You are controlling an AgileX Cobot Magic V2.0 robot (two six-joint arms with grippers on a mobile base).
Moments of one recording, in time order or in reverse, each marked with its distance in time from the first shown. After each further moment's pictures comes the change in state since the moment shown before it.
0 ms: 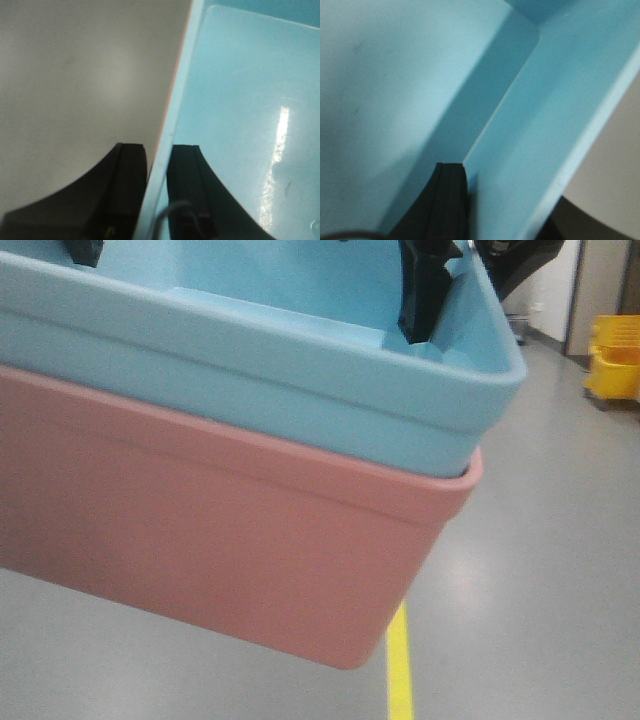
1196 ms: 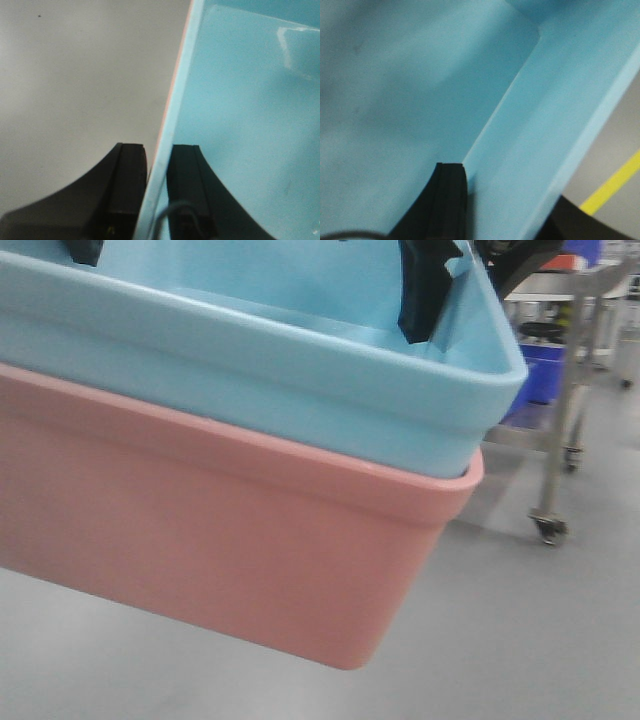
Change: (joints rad) left arm 0.000 0.000 0.000 0.001 0.000 0.000; right arm 0.000 0.000 0.000 0.000 0.000 0.000
